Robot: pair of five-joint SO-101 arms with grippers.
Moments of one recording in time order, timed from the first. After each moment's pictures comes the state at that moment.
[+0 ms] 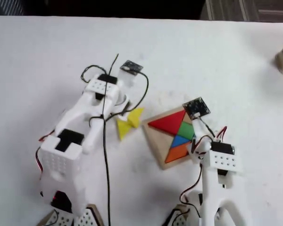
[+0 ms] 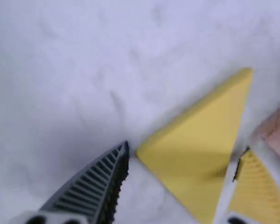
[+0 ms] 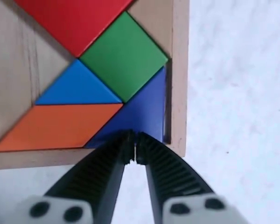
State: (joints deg) left arm 12.4 28.7 1.7 65.7 -9.7; right arm 6.8 -40.0 70.6 46.4 34.2
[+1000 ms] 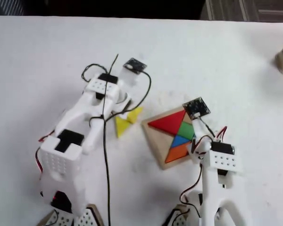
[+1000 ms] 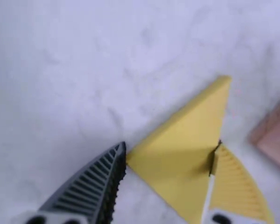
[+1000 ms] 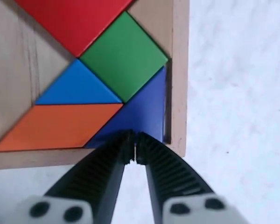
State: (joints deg) left arm 12.6 28.6 1.1 63.9 -12.8; right arm 6.8 -40.0 70.6 46.4 34.2
